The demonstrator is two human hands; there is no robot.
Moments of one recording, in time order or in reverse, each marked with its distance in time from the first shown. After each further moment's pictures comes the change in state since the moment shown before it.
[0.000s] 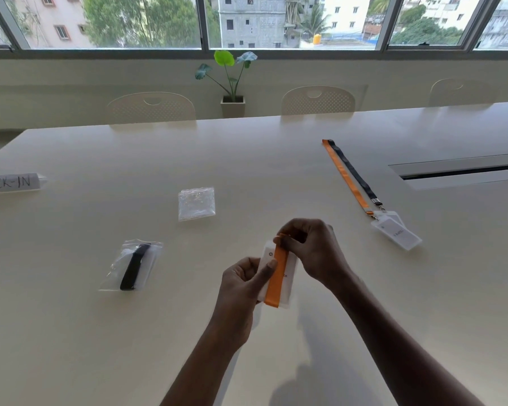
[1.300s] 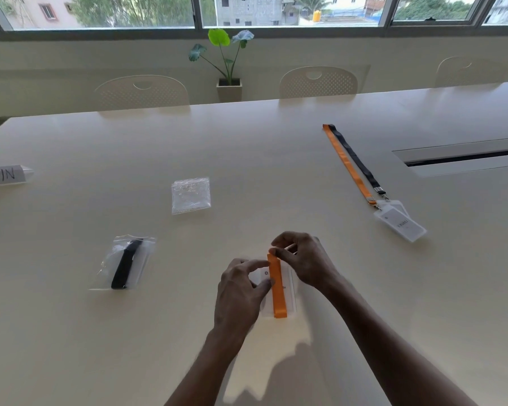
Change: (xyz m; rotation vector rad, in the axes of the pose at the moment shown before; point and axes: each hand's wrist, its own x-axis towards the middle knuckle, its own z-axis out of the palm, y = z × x) left_hand 0.030 -0.041 -0.017 0.927 0.124 0.306; right_hand 0.006 0.055 0.033 -0.120 -0.193 0.105
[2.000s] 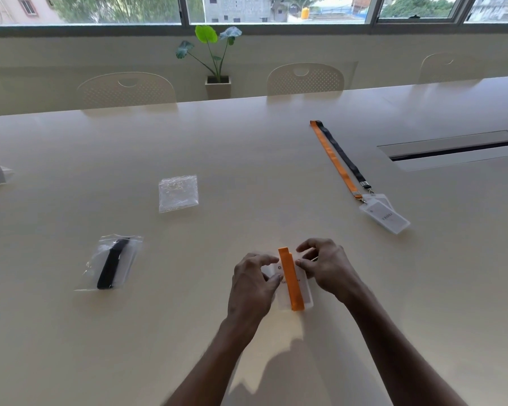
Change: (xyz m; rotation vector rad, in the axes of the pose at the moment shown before) left_hand 0.007 0.014 0.039 -0.016 -0.043 0.055; right_hand -0.040 0.025 -0.035 0.039 0.036 0.333
